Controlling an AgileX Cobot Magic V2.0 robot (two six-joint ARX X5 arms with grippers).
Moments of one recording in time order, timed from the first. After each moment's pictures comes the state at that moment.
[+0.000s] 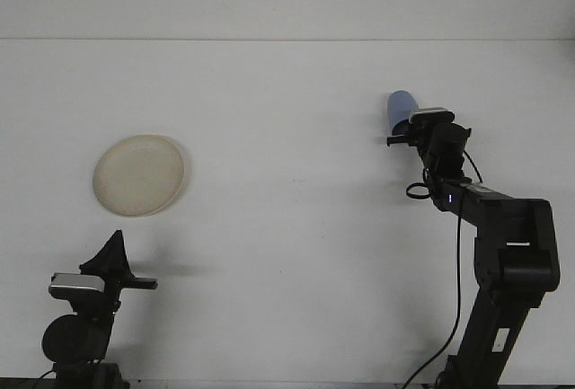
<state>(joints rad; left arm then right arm) -0.01 0.01 0.03 0.15 0.02 0.04 -0.03 2.03 1.12 0.64 -0.05 -0.07</state>
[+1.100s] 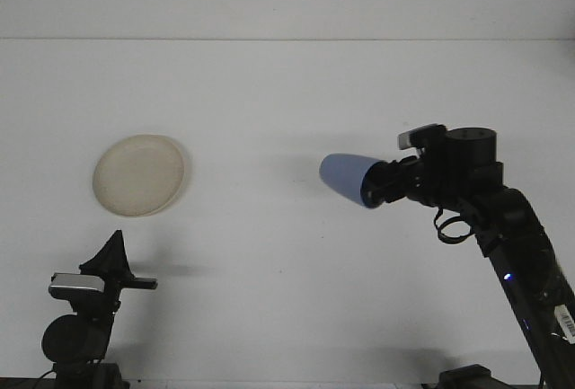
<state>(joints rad) -0.01 0.01 0.03 0.15 0.02 0.04 0.22 1.27 1.28 -0.74 -0.56 0.09</state>
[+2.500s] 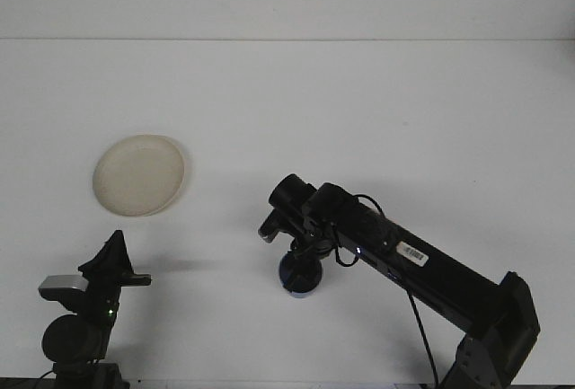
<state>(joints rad) -0.01 0.01 0.03 0.15 0.02 -0.32 0.81 1.75 1.49 -1.20 -0.09 -0.12</state>
